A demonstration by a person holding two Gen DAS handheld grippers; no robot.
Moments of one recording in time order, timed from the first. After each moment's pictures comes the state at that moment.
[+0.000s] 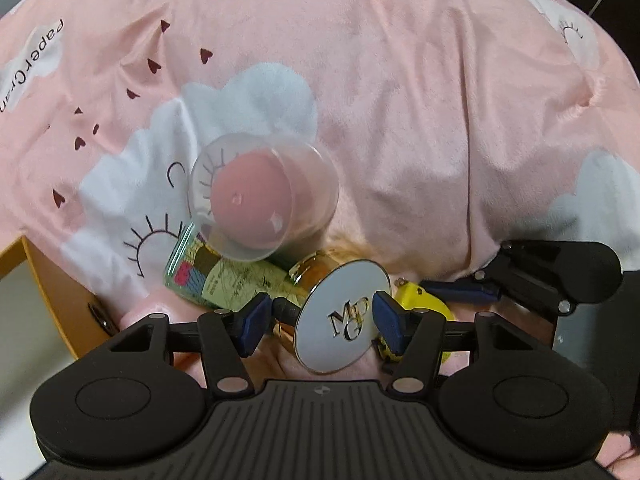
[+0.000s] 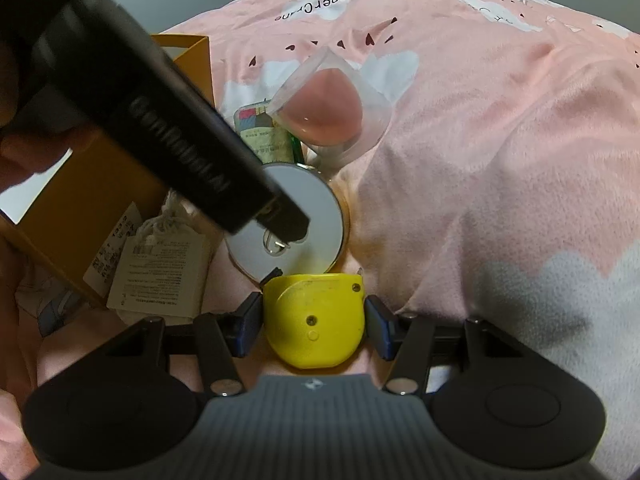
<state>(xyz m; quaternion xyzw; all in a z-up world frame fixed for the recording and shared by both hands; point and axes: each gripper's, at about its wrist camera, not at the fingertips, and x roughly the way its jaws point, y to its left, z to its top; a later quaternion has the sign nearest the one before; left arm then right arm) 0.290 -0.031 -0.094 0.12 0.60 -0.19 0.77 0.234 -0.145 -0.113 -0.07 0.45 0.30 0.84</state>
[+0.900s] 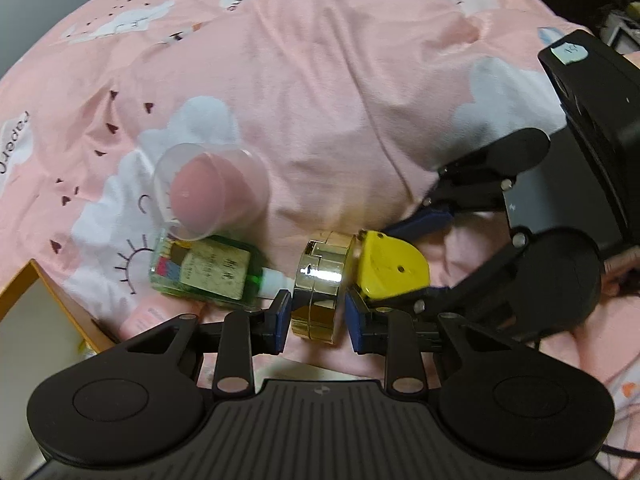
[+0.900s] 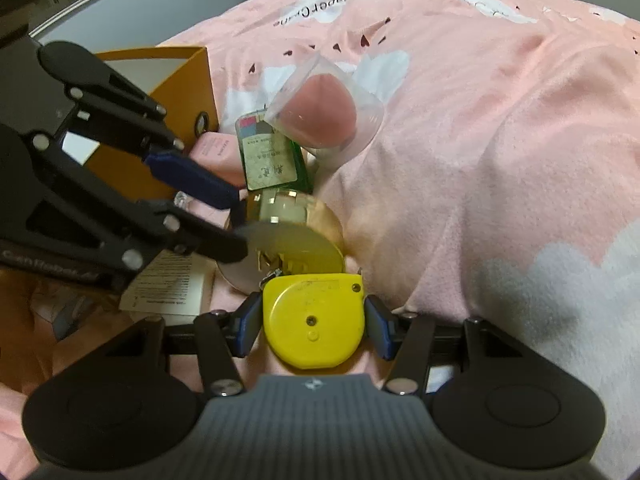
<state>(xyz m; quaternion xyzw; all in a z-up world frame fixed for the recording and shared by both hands) 0.220 -0.034 -0.075 0.21 0.51 -0.29 0.78 0.238 -0.156 -0.109 -0.04 0.45 0.31 0.84</state>
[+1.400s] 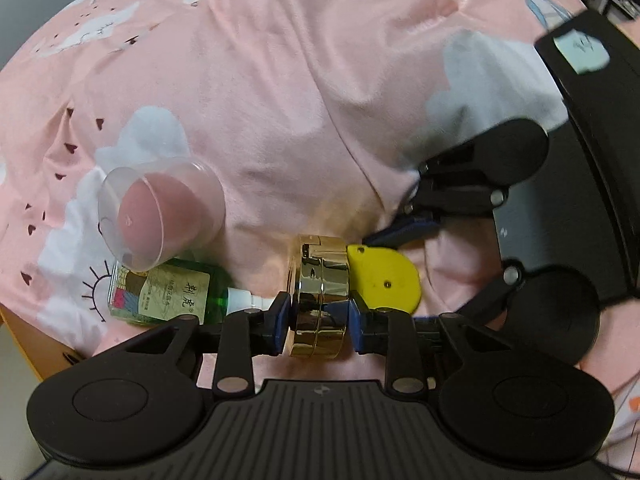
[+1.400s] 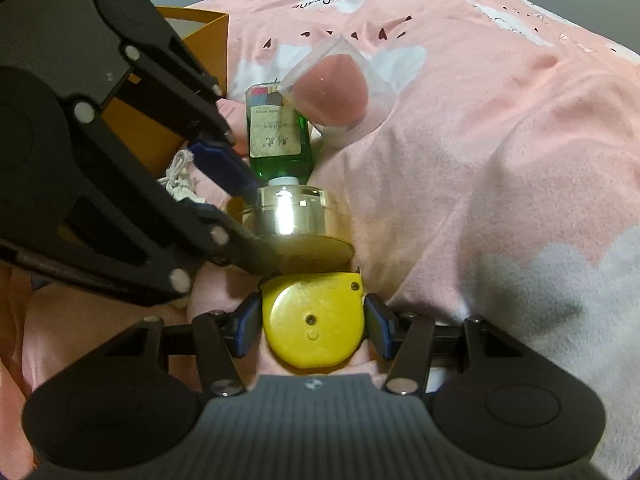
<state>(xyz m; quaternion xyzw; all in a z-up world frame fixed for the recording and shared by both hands) 0.226 -0.066 -0.094 0.23 0.52 -0.29 0.77 0.232 -0.147 -0.119 -0.12 0.44 0.32 0.83</state>
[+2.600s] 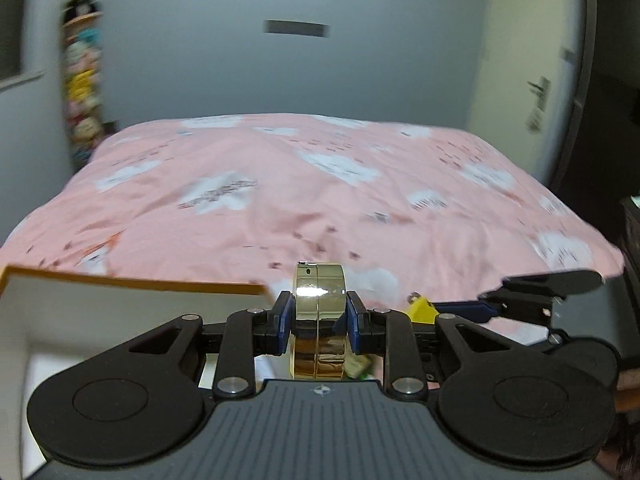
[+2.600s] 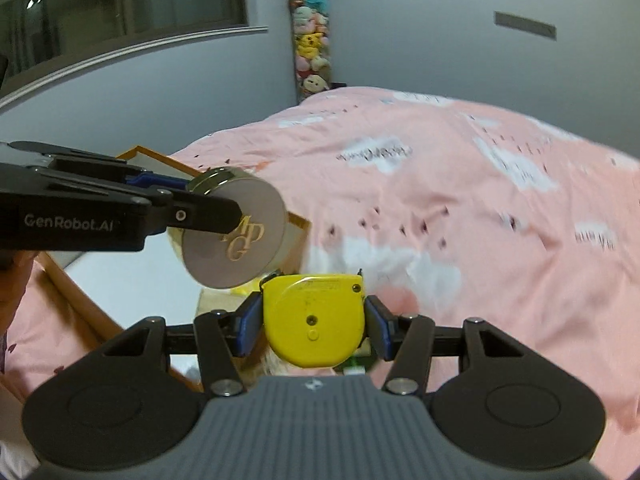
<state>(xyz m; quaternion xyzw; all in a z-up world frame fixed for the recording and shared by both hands) 0.145 0.063 0.046 -0.04 0.30 -0.04 0.95 0.196 -0.103 0.027 -0.09 0.30 0.36 0.88</state>
